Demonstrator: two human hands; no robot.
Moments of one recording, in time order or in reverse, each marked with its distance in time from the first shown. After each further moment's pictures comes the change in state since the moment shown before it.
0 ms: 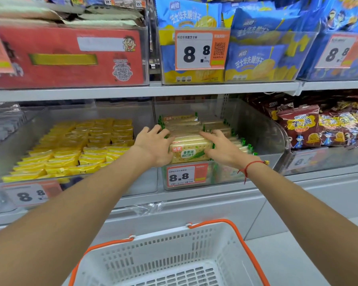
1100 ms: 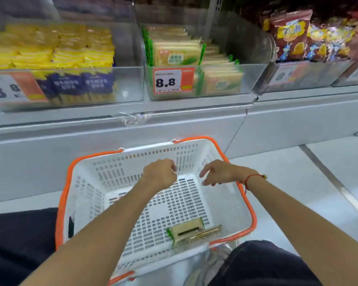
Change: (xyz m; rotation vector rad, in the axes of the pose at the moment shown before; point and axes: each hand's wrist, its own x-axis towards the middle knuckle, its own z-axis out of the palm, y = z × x) left_hand -0.158 0.166 0.151 -0.794 -0.426 -0.152; right_hand -0.188 0.073 0.144 0.123 -0.638 0.362
